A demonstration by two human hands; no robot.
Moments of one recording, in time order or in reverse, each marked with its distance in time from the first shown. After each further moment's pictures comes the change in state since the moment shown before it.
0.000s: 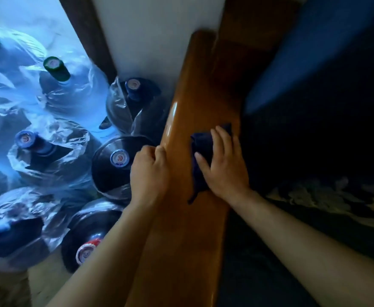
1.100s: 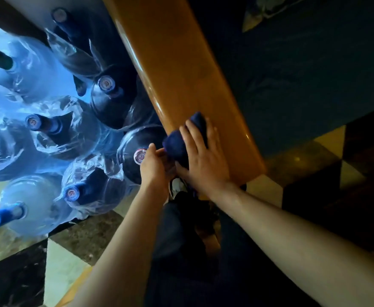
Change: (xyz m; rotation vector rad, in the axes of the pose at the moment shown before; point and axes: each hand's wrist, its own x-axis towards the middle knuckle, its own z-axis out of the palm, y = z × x) left_hand -0.164 -0.164 -0.135 -0.161 -0.514 -0.584; right_hand -0.327 -0.210 0.063 0.039 0.025 0.402
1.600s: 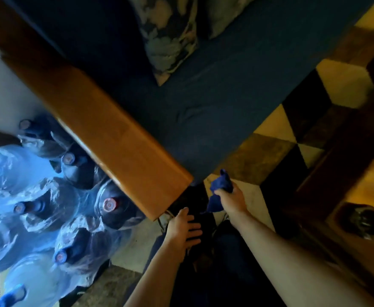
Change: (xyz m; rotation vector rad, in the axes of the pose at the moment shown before) left_hand -0.128 -0.124 0.098 0.625 -0.175 -0.271; right_hand -0.156 0.150 -0.077 1.249 0.144 1.338
